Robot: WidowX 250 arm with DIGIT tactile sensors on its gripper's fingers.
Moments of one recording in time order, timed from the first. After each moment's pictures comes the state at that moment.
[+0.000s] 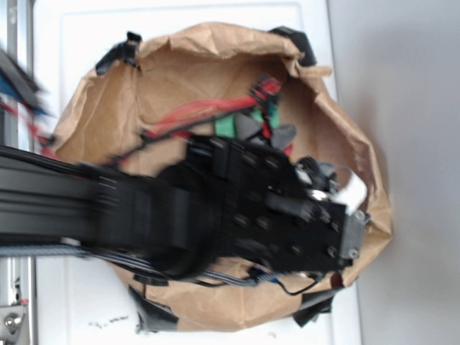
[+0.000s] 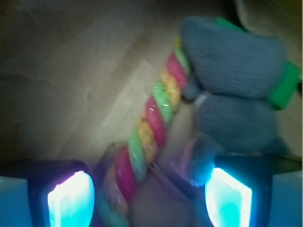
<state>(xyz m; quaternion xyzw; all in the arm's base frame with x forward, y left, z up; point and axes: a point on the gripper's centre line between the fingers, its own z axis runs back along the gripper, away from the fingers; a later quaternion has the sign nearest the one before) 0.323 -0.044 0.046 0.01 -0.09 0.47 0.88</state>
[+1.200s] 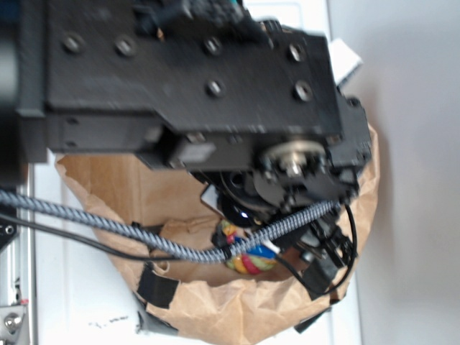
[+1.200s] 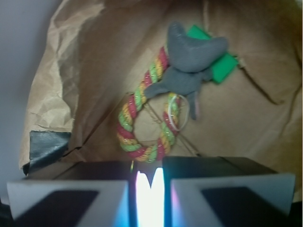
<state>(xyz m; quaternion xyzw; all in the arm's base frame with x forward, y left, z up) 0.279 -0.035 0.153 -0.10 -0.01 0.41 0.90</state>
